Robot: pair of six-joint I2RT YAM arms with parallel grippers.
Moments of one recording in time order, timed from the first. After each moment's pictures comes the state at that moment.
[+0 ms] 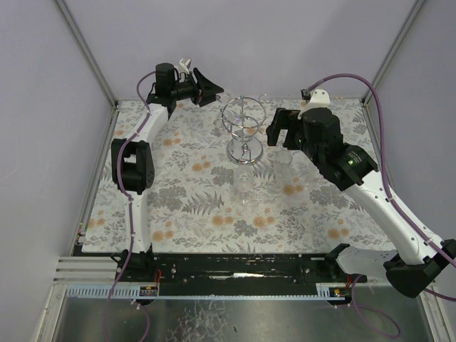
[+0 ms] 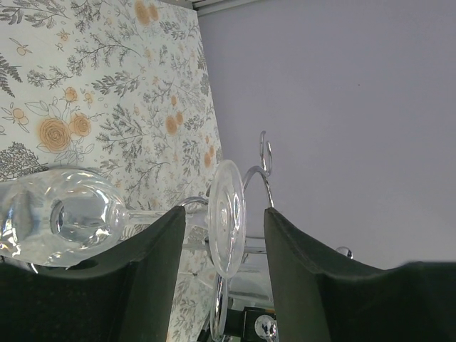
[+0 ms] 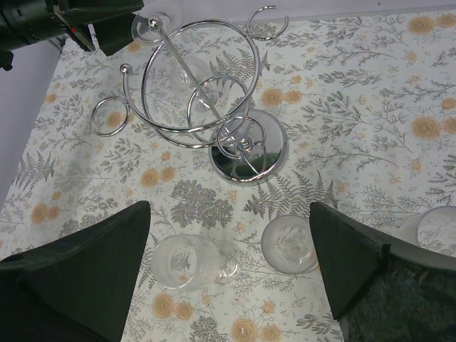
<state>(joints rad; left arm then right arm) -0.09 2.25 1.99 0.01 0.93 -1.07 0.64 1.19 1.40 -0.60 0.32 0.43</state>
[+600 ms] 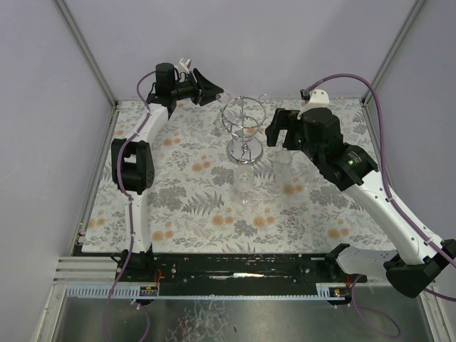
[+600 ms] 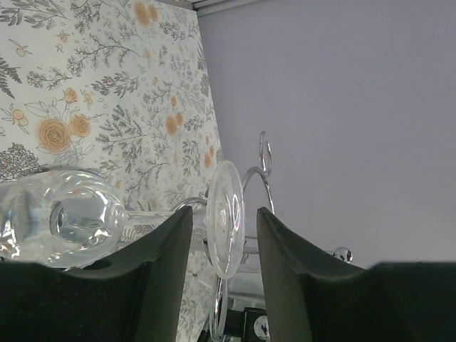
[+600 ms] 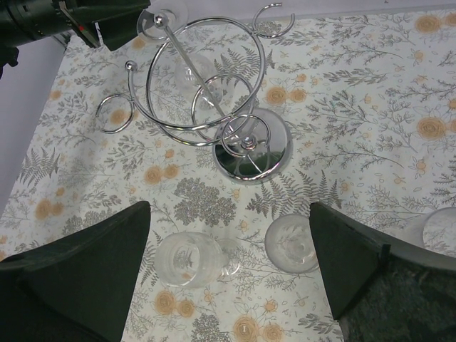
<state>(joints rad) -0.09 2.25 2.00 0.01 0.93 -1.07 0.64 1.19 1.40 -0.60 0.31 0.43</state>
